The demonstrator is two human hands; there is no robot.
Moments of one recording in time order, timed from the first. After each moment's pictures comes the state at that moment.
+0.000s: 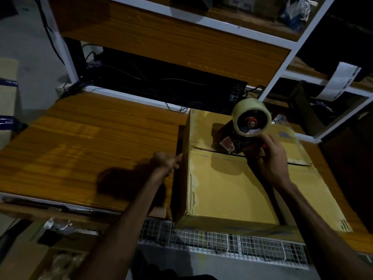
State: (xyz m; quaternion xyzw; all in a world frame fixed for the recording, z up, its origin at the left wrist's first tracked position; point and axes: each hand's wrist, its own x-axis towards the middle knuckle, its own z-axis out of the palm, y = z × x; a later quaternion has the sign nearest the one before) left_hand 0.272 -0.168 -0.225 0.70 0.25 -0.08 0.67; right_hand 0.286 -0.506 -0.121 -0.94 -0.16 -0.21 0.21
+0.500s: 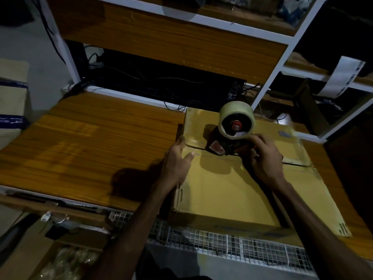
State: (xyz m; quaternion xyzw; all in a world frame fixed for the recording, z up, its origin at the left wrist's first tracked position) left_hand 0.231 -0.239 -0.156 0.82 0.11 0.06 0.55; right_hand 0.286 -0.518 -0.124 -0.93 -0.21 -0.21 0.21
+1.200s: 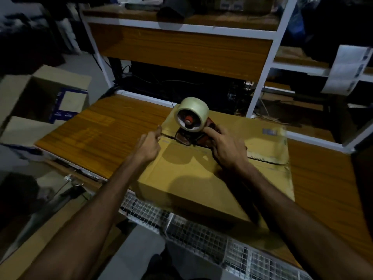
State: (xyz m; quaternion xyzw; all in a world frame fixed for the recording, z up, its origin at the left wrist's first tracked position) left_hand 0.217 -0.277 -0.129 0.93 0.20 0.06 0.29; right_hand 0.310 -0.550 -0.119 -0.90 -0.38 -0.17 0.16
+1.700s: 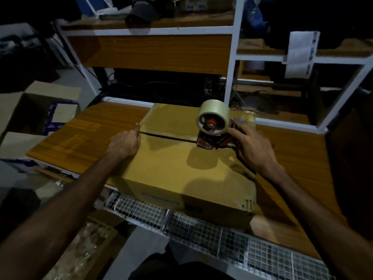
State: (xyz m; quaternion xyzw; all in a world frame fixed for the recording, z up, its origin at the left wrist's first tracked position) left_hand 0.213 -0.310 -0.106 0.98 0.20 -0.01 0.01; right_hand 0.311 -0.722 -0.124 -0.91 -0.34 -0.19 0.15
